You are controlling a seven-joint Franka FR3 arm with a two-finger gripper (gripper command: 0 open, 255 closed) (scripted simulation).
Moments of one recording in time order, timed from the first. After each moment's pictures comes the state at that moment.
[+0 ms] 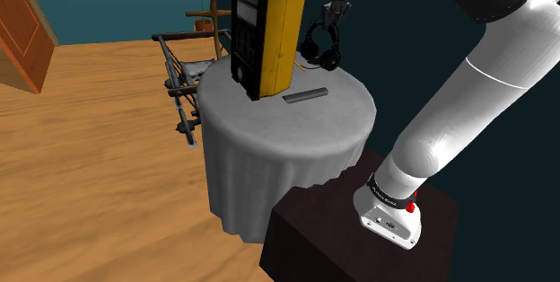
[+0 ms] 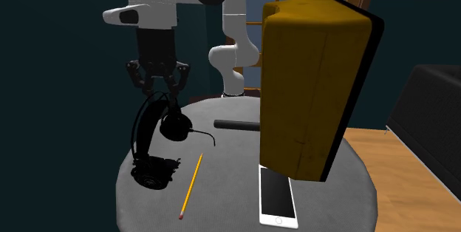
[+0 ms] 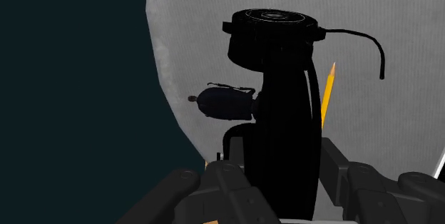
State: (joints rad) arm -0.13 -0.06 -0.43 -1.87 -0.04 1.96 -0.26
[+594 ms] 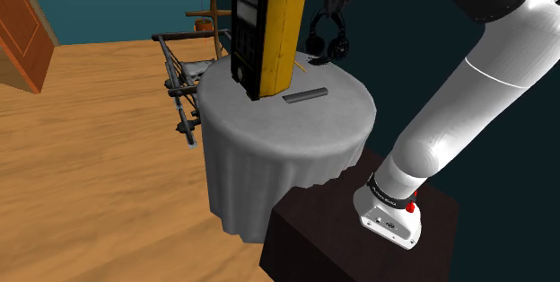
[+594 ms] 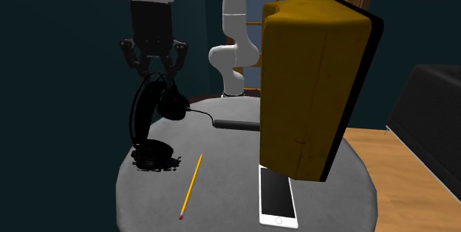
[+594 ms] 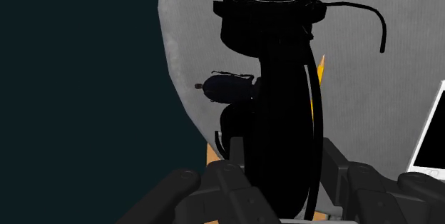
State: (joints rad) arm -0.13 -0.06 -0.43 -1.75 -0.04 1.84 -0.27
